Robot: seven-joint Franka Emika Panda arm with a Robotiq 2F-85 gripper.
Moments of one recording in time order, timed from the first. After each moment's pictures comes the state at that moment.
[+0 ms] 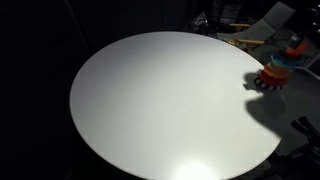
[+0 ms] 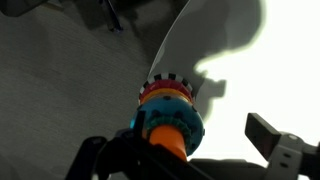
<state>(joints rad) -0.12 -0.28 0.07 -2.56 -0.04 2.27 0.42</state>
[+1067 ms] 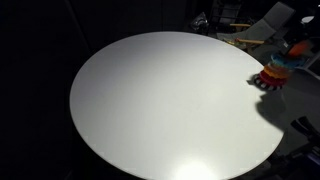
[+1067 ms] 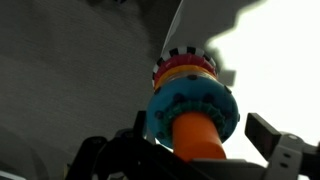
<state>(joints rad) -0.16 -0.20 0.06 -2.63 -0.19 2.51 0.53</state>
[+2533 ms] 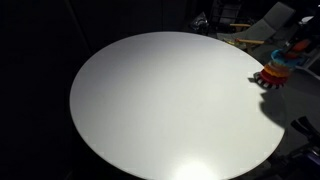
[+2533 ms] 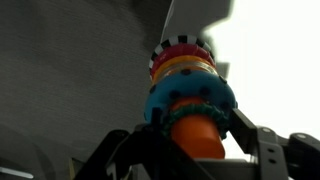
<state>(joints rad) -0.16 -0.20 0.03 -2.64 -0.20 2.59 0.57</state>
